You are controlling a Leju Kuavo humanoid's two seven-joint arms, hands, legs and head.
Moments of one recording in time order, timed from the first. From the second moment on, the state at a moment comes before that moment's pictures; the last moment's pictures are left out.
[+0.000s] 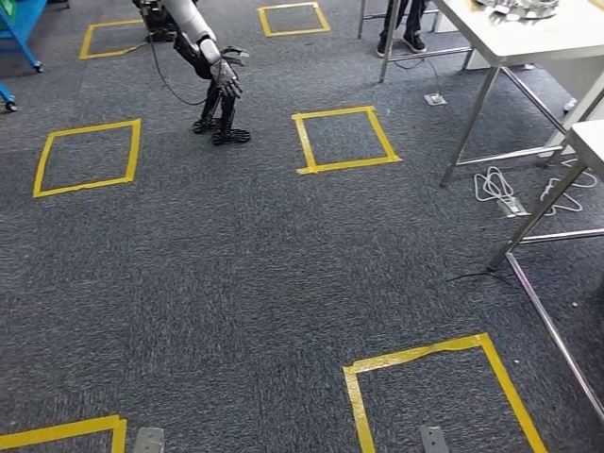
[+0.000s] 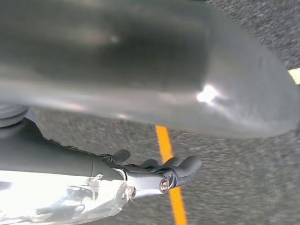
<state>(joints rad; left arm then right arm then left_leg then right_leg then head) -0.08 -0.19 0.90 -0.21 -0.96 0.28 -0.40 -0.05 0.14 -1.02 -0.24 0.84 -0.28 -0.22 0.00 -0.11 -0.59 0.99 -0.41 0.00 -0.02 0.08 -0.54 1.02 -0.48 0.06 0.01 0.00</state>
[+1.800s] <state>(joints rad) -0.11 -0.20 0.89 -0.21 -0.99 0.31 -0.36 -0.06 0.14 -1.00 -0.24 0.92 -0.29 -0.24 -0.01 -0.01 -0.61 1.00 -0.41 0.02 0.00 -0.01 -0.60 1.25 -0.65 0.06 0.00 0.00</state>
